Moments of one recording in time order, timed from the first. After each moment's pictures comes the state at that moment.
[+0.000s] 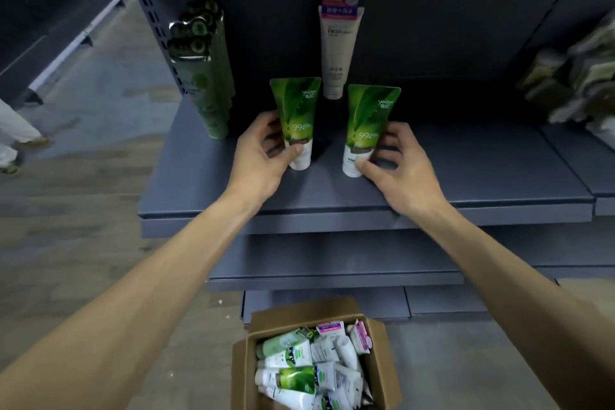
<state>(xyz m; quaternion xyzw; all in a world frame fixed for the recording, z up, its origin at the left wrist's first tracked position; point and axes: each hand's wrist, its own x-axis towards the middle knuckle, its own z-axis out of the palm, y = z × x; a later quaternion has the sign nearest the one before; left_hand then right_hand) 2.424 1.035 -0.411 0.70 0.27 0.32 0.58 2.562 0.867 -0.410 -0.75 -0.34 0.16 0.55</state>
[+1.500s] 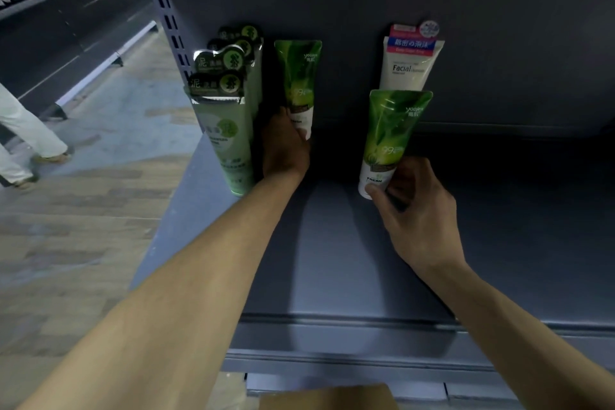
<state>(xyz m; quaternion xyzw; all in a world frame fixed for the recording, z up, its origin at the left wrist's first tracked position) 2.533 1.187 -0.441 0.77 0.43 0.35 0.31 2.583 0.977 -0.445 -0.78 -0.37 0.01 0.50</state>
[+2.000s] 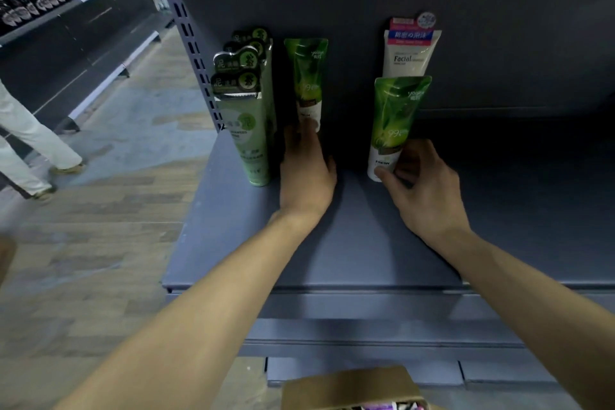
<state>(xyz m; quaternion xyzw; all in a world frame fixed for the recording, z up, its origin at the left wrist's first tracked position) 2.484 1.120 -0.437 0.85 0.35 0.33 0.20 2.582 0.979 -0.442 -0.80 -0.37 -0.01 0.47</state>
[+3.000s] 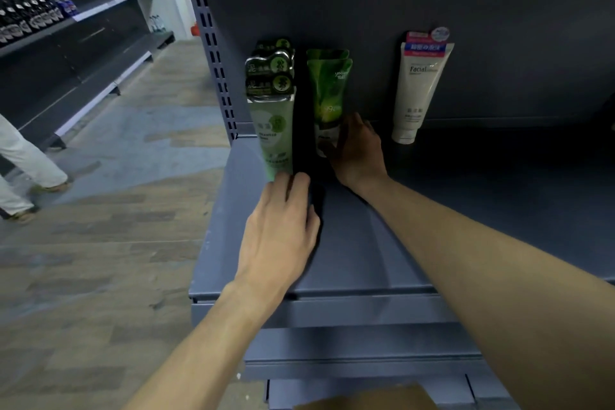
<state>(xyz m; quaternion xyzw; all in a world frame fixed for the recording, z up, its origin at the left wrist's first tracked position) 2.375 1.116 -0.446 0.92 0.26 0.29 0.09 2.553 1.107 -0.431 -0.83 -0.37 0.01 0.41</state>
